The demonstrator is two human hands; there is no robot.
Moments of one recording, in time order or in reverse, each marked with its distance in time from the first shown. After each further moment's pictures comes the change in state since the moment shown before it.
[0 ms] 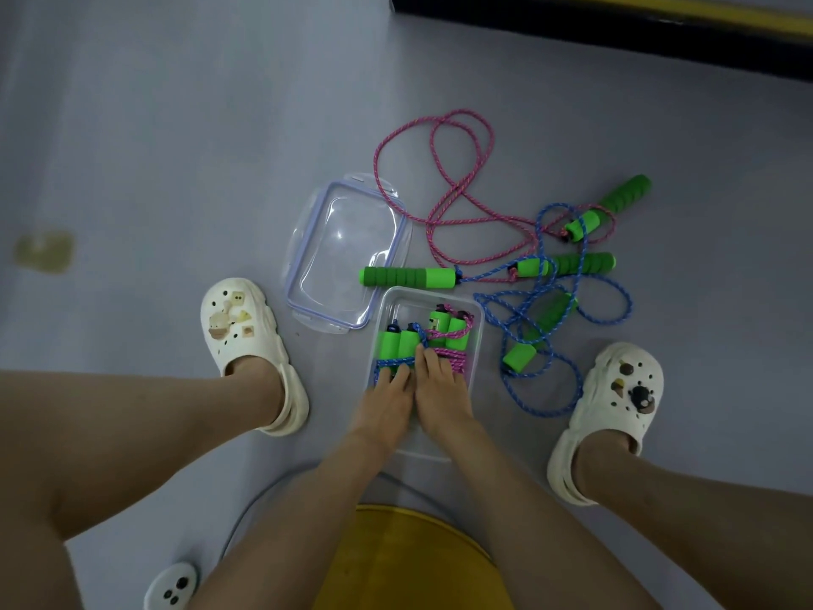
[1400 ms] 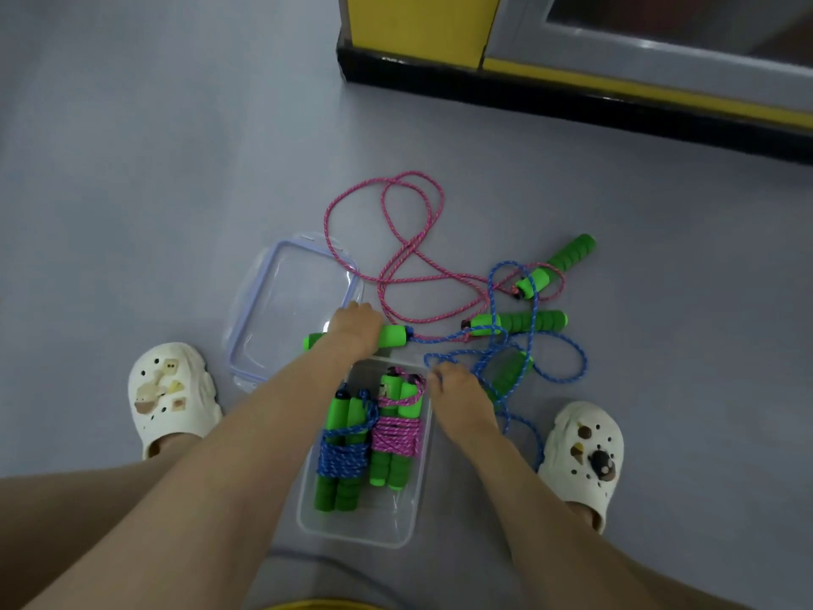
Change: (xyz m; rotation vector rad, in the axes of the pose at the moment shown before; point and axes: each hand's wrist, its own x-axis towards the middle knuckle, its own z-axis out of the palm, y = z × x) left_hand 0.172 -0.028 -0.117 0.171 -0.078 -0.065; right_hand 0.035 0.079 -0.091 0.366 0.165 0.172
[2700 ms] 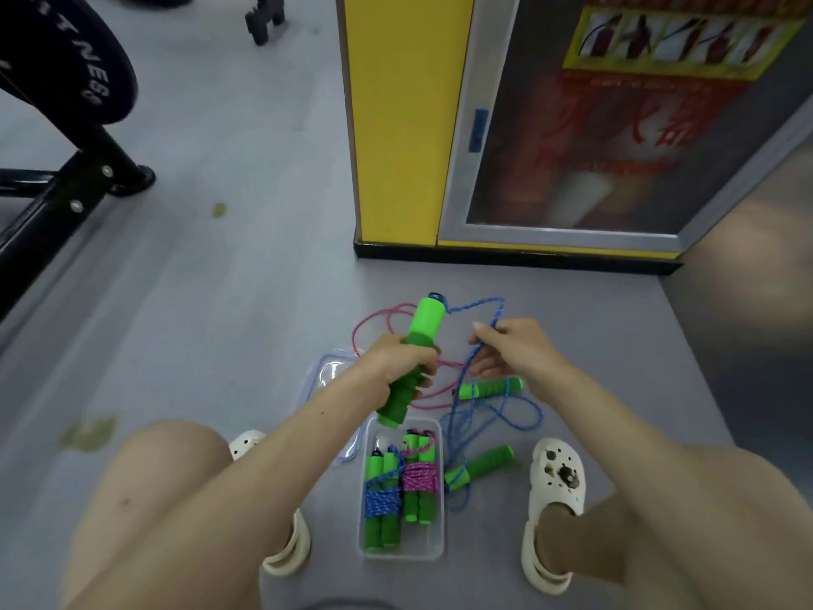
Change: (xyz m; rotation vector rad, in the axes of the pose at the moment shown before) left_hand -0.308 0.018 -0.173 -1.571 0.068 0.067; right_hand -0.181 -0.124 -0.214 0.779 0.187 -0.012
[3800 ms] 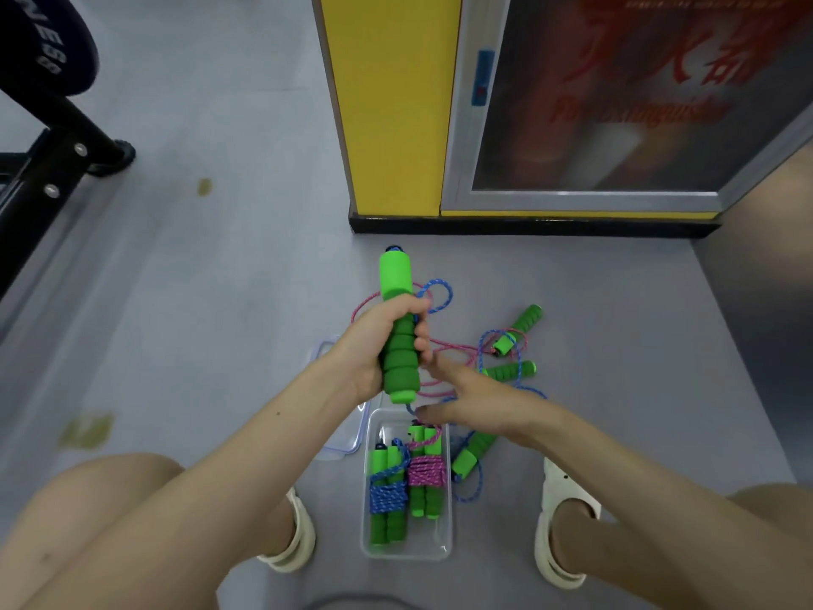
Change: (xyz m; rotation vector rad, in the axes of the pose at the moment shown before) left_hand 0.020 0.030 -0.001 -0.553 -0.136 -0.025; right_hand 0.017 0.034 0.036 -0.288 -0.565 -0.067
